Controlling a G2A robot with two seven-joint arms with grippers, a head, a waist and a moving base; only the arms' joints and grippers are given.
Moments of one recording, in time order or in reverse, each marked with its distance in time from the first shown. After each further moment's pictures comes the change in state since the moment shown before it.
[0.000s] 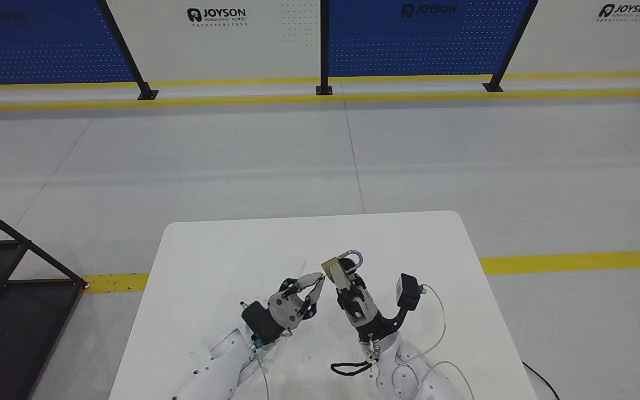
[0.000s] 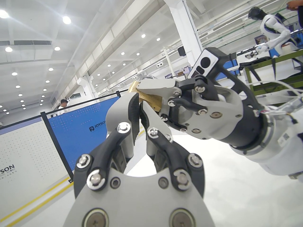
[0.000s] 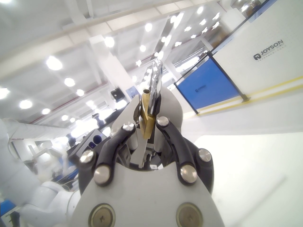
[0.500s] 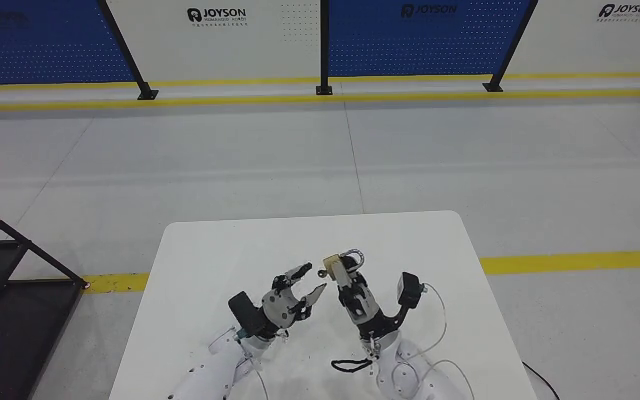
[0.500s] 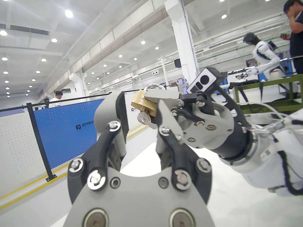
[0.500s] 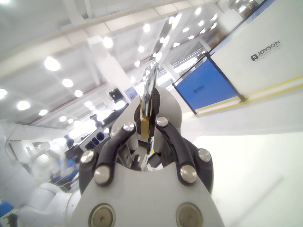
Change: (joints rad) left arm 0.007 0.011 -0.025 -0.001 -0.133 -0.184 0.017; right arm 0.007 -0.002 0.010 0.008 0.006 0.013 -0.007
